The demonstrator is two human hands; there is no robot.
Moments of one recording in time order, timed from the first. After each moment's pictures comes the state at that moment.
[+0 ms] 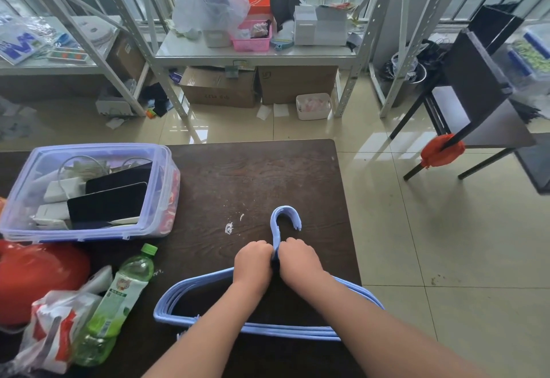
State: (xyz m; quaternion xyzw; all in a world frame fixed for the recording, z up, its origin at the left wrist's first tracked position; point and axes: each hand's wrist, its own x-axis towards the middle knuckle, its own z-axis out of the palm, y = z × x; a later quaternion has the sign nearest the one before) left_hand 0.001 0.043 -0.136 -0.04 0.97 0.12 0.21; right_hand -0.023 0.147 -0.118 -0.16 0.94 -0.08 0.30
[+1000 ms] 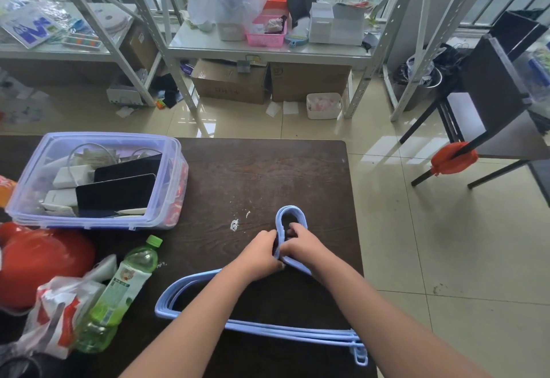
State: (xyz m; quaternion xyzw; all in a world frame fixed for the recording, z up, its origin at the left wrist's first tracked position) left_hand -0.021 0.026 -0.136 -0.06 0.88 0.36 0.31; right_hand -0.051 0.152 -0.114 0.10 0.76 -0.49 0.42
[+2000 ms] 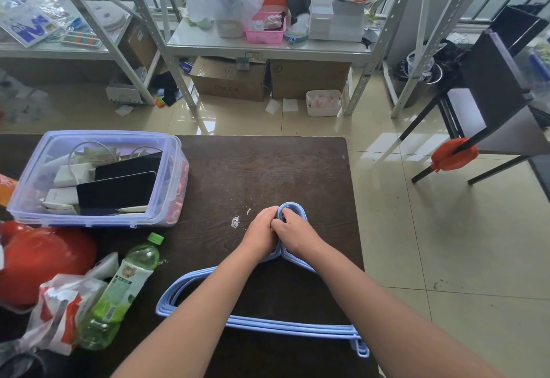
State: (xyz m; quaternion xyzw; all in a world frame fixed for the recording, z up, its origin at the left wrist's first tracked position) left_hand -0.047 0.031 -0.135 -0.29 0.66 0.65 0.23; right_hand -0.061 0.130 -0.084 0.03 0.83 -0.41 0.37
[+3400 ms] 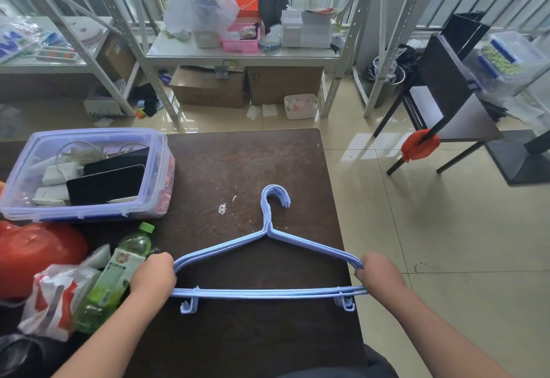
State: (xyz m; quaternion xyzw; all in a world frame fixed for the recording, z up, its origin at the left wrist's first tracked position) left_hand 0.085 -0.100 -0.125 -0.24 0.92 -0.02 0.30; right_hand 0.041 0.315 -0.122 0.11 0.94 -0.05 0.33
